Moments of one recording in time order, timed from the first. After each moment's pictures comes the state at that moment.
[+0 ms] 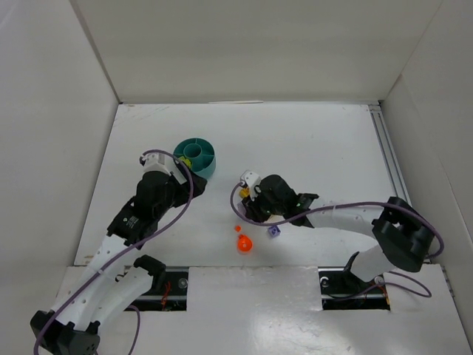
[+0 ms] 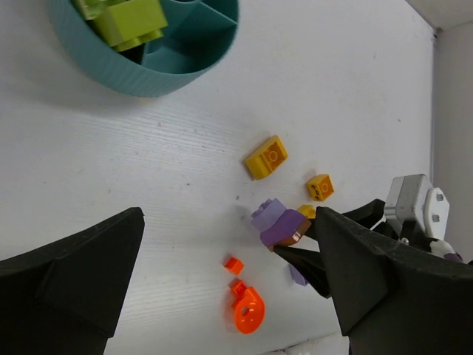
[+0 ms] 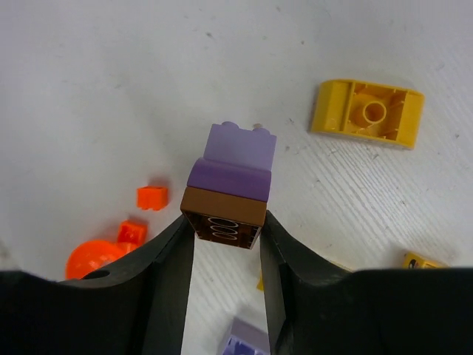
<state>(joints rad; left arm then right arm) -0.46 0.69 0.69 -0.51 -0.14 -0.80 0.91 1.52 0.77 0.04 -0.07 0.05</state>
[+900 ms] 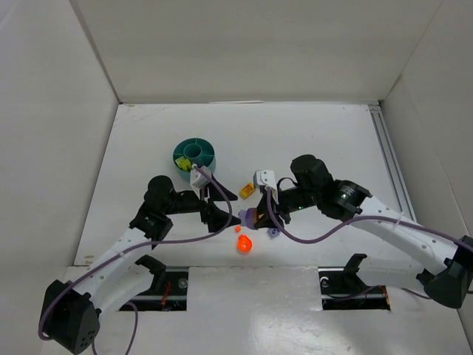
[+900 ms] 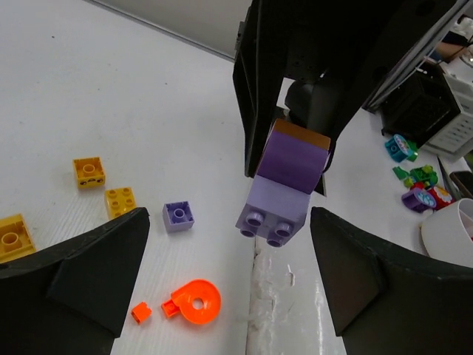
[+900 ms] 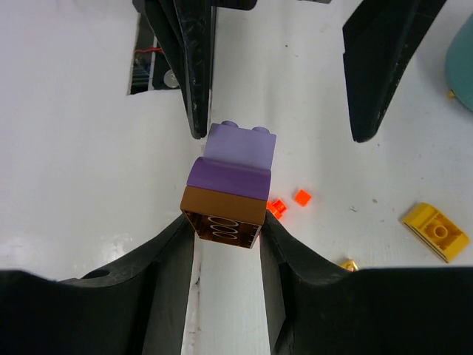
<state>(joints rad) -0.50 0.82 0.45 0.36 0.96 -0.35 0.86 1.11 1.02 -0.48 -0.70 -0.29</state>
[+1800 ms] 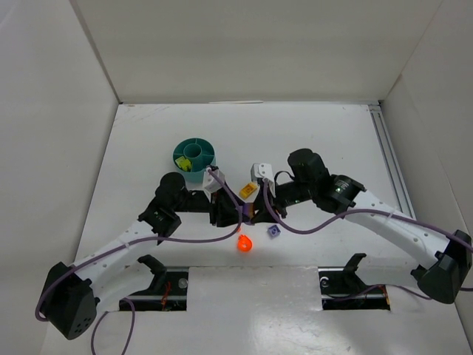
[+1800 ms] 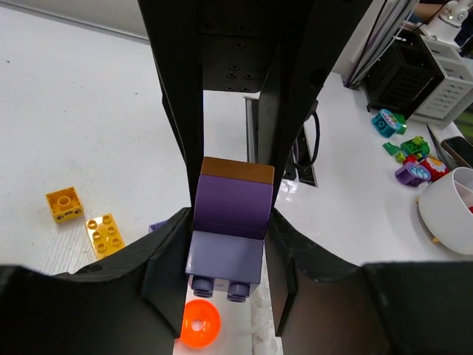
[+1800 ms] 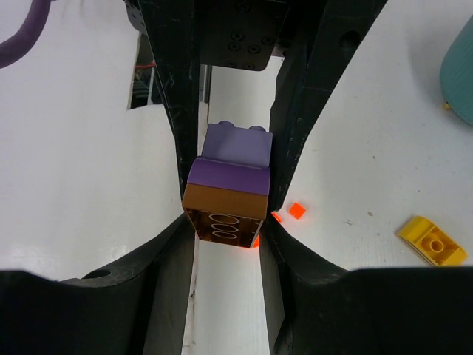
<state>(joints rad) -0.63 0.93 0.51 0.39 0.97 -0.27 0.82 1.18 1.04 -0.44 -0.76 -0.27</state>
